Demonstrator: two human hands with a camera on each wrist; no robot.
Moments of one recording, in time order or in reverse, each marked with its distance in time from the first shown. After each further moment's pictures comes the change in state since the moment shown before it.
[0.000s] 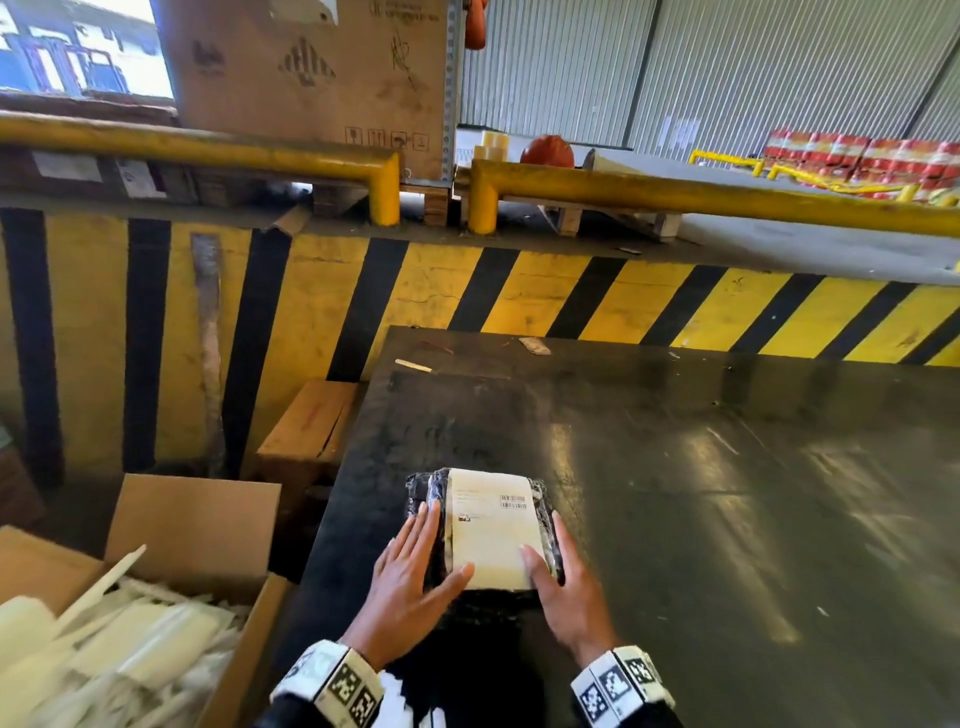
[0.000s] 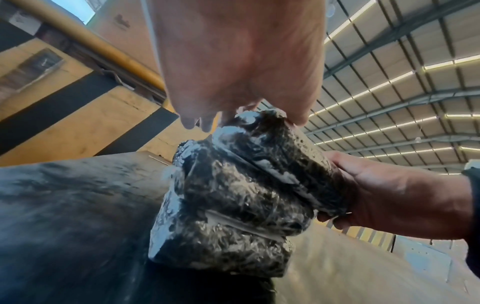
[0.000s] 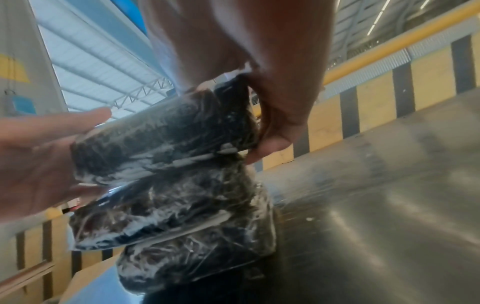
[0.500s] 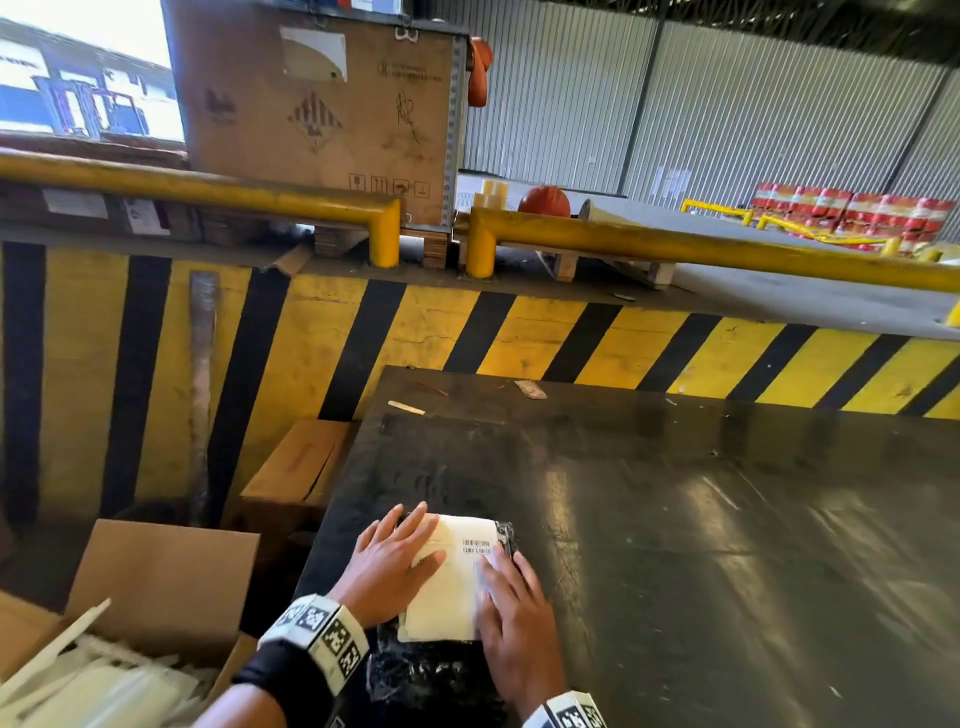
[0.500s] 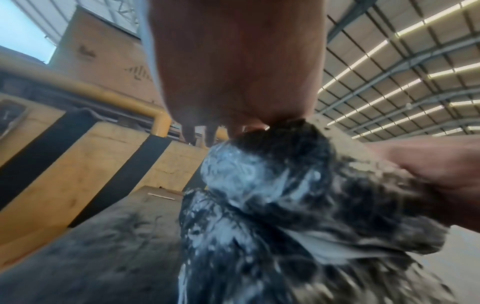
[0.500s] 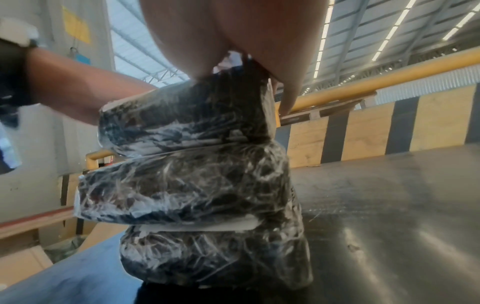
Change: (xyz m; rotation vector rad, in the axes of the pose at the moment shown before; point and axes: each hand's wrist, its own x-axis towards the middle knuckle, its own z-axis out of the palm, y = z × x) left_hand 0.080 -0.001 -0.043 0.429 -0.027 0.009; right_hand 0.035 -0.019 0.034 -0.389 0.077 -0.383
